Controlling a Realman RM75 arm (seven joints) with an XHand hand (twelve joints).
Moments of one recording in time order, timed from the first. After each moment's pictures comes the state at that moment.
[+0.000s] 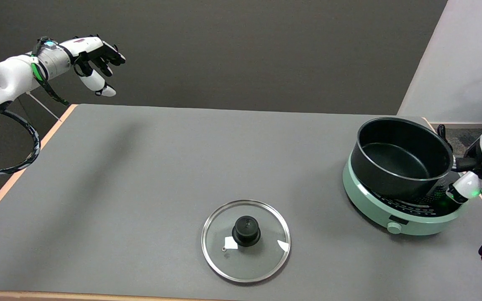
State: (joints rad) arm -0.72 -0.75 -1.35 1.81 2.03 0.97 -1.00
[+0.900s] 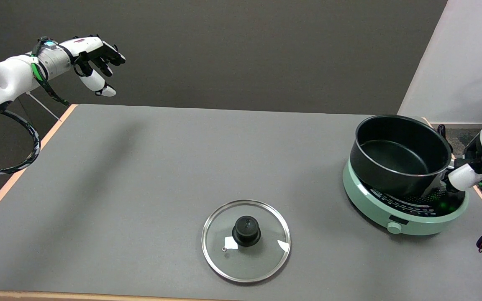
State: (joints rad) arm -0.70 -0.73 -1.34 1.84 2.08 0.98 -1.04
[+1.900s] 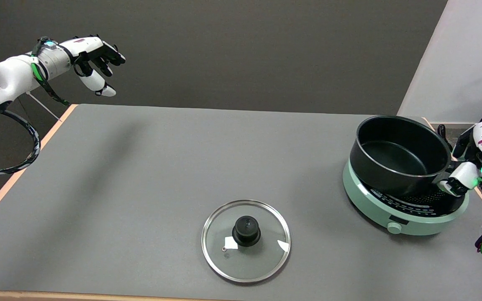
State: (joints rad) arm -0.71 -0.73 -1.34 1.86 2.07 0.95 -1.09
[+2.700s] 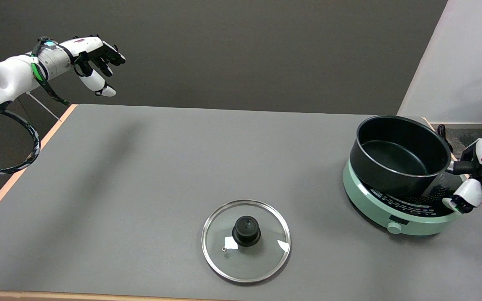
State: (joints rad) arm -0.79 -0.78 -1.35 1.87 1.96 0.97 -1.06
